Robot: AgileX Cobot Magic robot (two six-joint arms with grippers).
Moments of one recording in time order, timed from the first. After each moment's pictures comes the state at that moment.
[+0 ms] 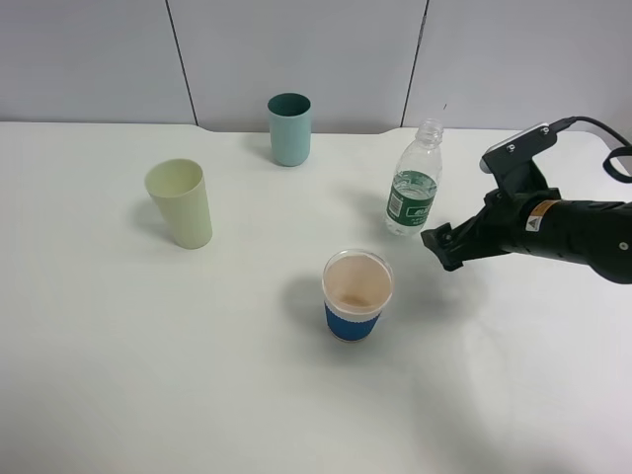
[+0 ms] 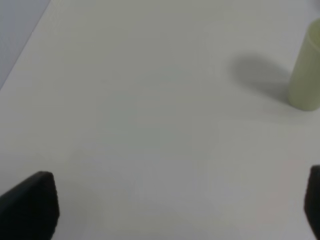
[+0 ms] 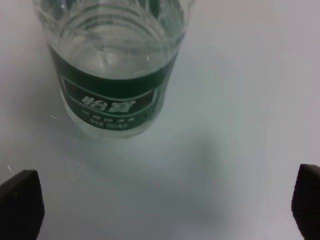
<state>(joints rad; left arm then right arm) 0.13 -0.01 -0.50 0.02 1.06 -0.02 0.23 1.72 -0.46 -0.14 -0.52 -0.20</state>
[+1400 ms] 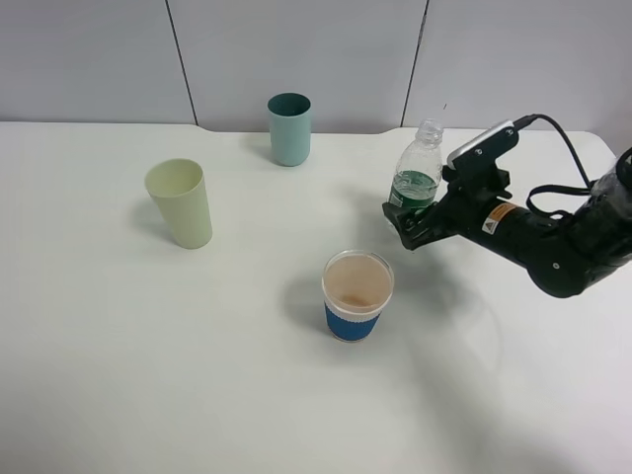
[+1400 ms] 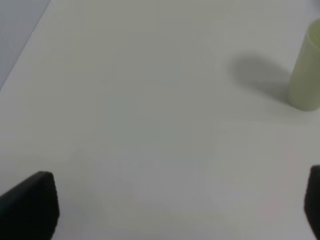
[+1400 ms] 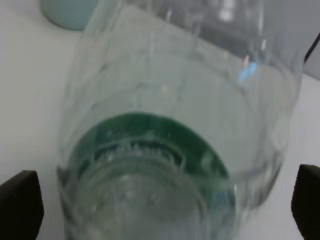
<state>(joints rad) 0.13 -0.01 -0.50 0.02 1.06 -0.02 0.23 2.04 -0.58 -0.23 -1.06 -0.24</state>
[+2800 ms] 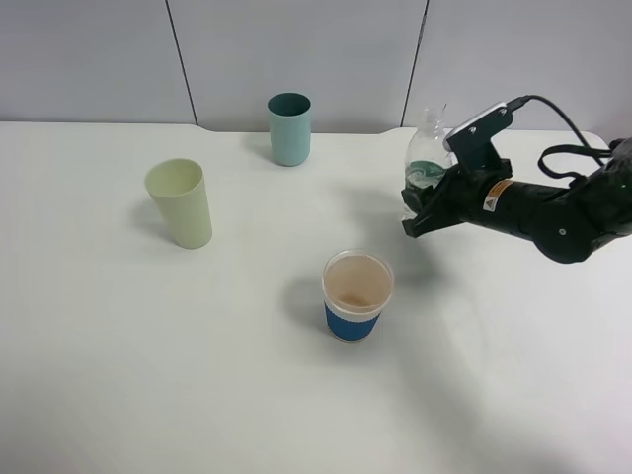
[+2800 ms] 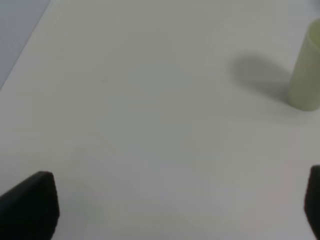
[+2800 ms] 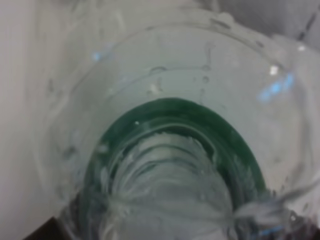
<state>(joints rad) 0.13 -0.01 -0.50 0.02 1.06 -0.02 0.23 1.89 -0.63 -0.24 -0.73 -0.14</state>
